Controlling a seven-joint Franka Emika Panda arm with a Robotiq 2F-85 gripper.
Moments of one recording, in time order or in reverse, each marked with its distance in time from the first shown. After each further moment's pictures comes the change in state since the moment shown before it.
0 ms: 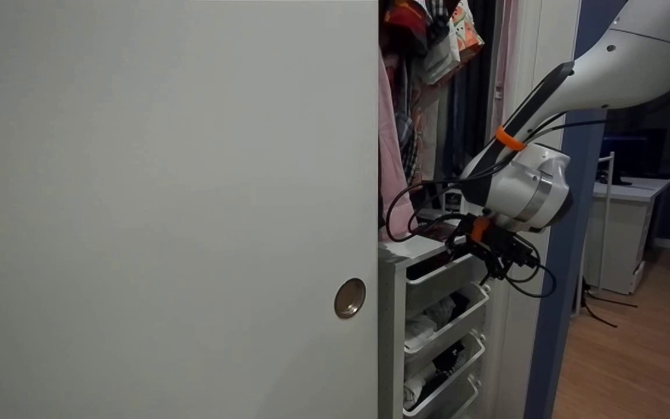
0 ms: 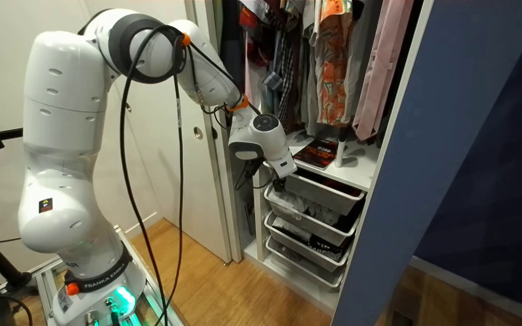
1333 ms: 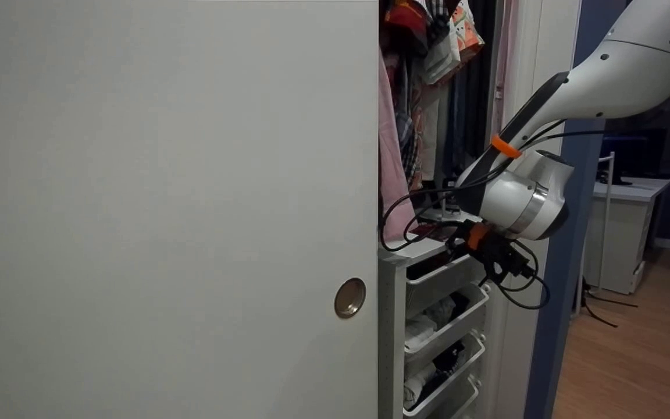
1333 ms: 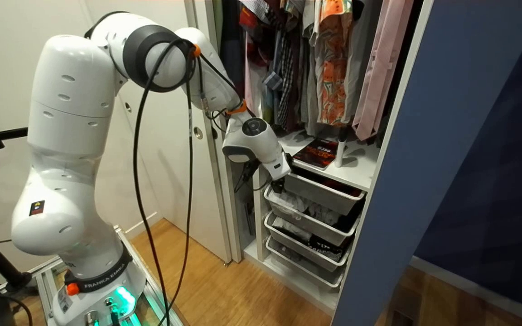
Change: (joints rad) arm -0.117 0.050 0.177 -0.015 0.066 0.221 -0.047
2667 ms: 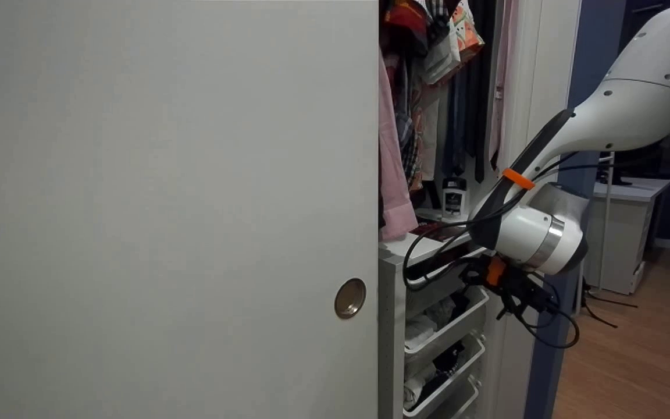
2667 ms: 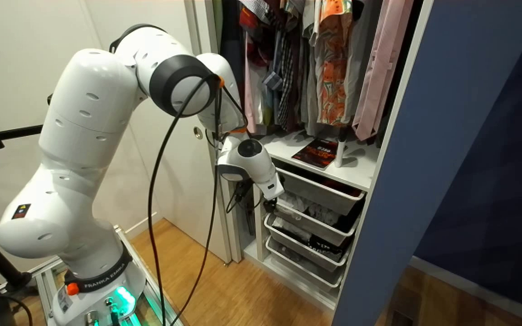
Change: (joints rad) arm -0.214 0.138 0.192 -0.071 -0.082 0.132 -0.079
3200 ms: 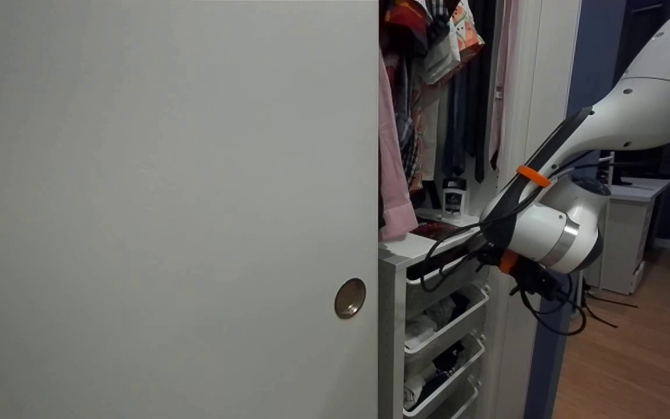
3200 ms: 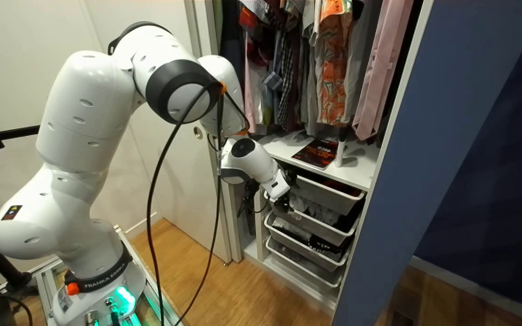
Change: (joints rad) arm -0.133 0.006 0.080 -0.039 -0.087 0.251 0.005
